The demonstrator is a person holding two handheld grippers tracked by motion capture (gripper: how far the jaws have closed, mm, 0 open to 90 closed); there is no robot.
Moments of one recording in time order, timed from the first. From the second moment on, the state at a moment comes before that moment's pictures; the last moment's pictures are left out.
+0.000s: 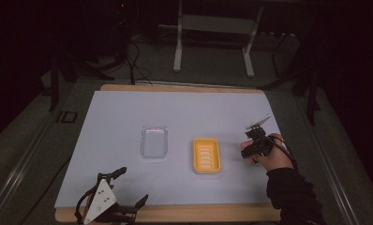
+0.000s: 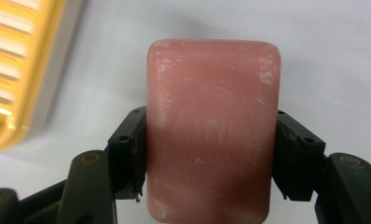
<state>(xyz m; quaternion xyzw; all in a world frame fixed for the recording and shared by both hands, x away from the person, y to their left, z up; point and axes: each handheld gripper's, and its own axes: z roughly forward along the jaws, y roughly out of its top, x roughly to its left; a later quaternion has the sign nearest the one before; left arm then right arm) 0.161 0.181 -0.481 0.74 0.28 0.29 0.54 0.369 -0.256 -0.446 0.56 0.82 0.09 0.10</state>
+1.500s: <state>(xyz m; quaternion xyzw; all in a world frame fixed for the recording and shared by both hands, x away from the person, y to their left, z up) 0.160 0.180 -0.481 0.74 0.28 0.29 0.54 0.347 -0.131 -0.438 0.58 0.79 0.21 0.07</state>
